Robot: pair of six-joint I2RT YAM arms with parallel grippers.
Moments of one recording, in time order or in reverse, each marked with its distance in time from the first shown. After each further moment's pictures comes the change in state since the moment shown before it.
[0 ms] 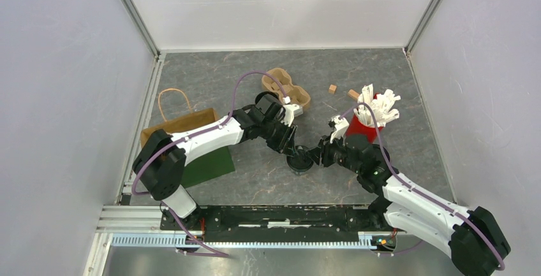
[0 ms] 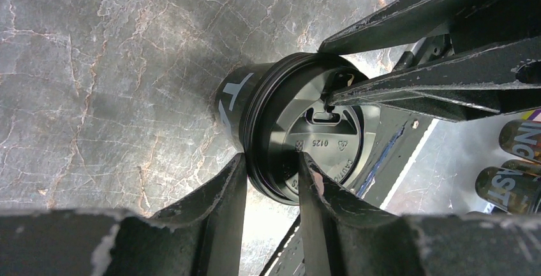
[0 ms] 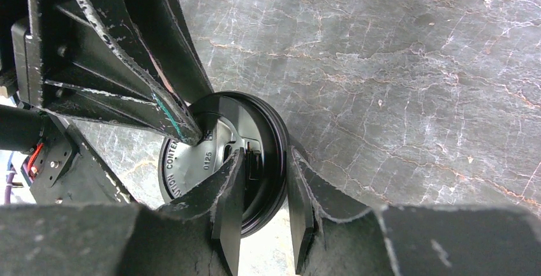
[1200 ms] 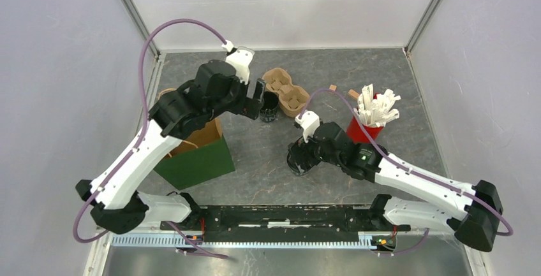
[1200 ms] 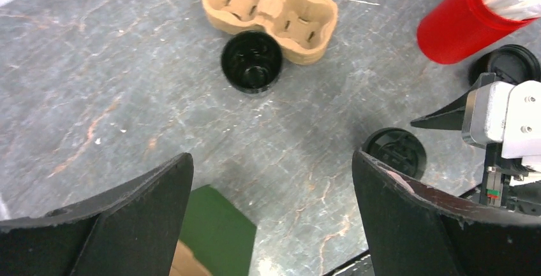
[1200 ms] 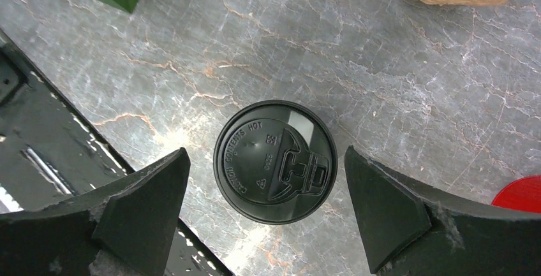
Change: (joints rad) left arm -0.003 -0.343 0.549 -0.531 -0.720 0.068; right arm 0.282 0.157 0.462 -0.505 0.246 -0.225
